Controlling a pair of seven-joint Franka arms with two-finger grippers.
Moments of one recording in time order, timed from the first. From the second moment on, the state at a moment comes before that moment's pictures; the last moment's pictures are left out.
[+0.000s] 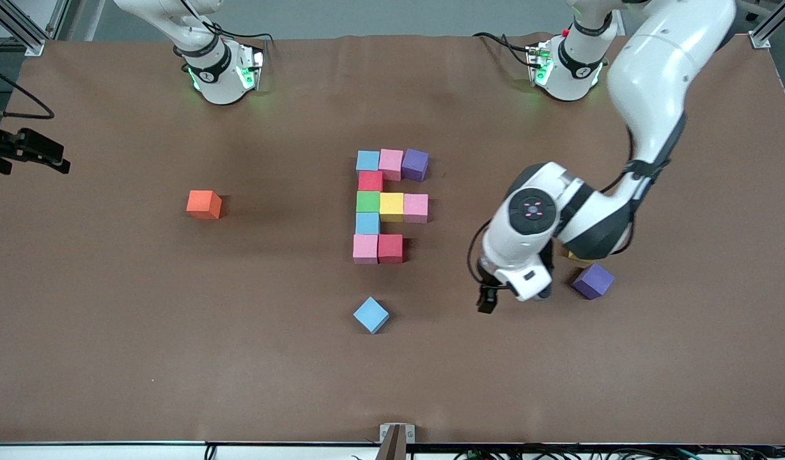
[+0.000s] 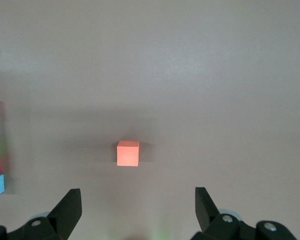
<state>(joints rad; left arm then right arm) 0.10 0.71 -0.71 -1.49 0.54 2.08 -2.04 -0.01 -0.01 -0.06 -1.56 -0.02 1.49 -0.09</state>
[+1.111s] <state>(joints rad) 0.66 0.63 -0.86 -1.89 0.72 2.18 -1.46 -0.02 -0.09 -0.06 -1.57 -0.01 1.48 -0.09</state>
